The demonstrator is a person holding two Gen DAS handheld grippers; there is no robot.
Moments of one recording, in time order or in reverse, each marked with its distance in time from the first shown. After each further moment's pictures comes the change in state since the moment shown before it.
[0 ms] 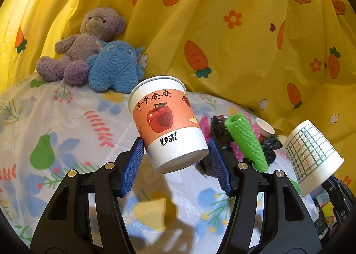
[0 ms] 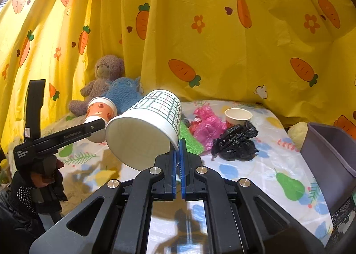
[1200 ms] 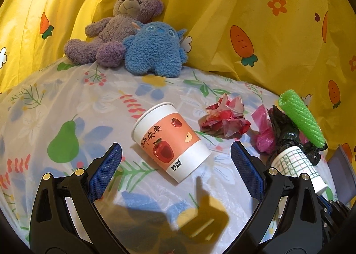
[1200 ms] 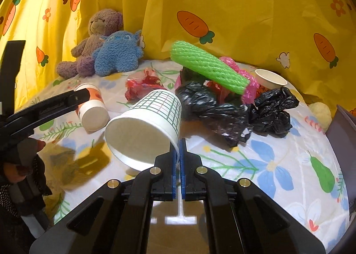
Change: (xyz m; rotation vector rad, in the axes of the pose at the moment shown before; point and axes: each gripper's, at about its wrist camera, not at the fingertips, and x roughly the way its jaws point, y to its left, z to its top) left arm 0.048 0.049 -0.008 -0.067 0.097 0.267; right arm 0.089 0.043 -0.029 -0.059 0.250 0.008
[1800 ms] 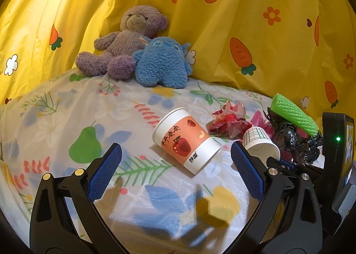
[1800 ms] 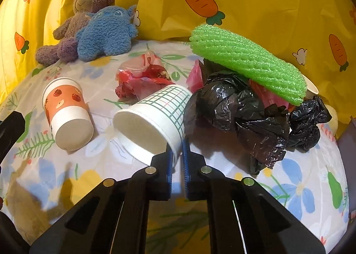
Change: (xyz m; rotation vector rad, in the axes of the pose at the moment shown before) left arm -0.040 0.021 -0.015 0.025 -0.102 0.006; right arm 0.079 0.040 0.030 -0.038 0.136 -0.090
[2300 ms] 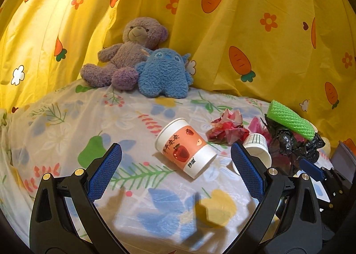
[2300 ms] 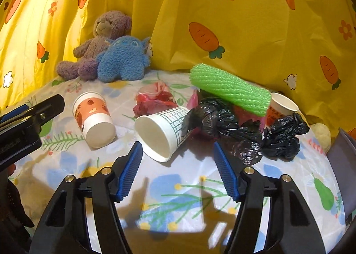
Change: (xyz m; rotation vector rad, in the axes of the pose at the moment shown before) left arm -0.021 -0.008 0.004 0.028 -0.059 0.037; right arm -0.043 0.004 -0.013 -0.036 -0.149 0.033
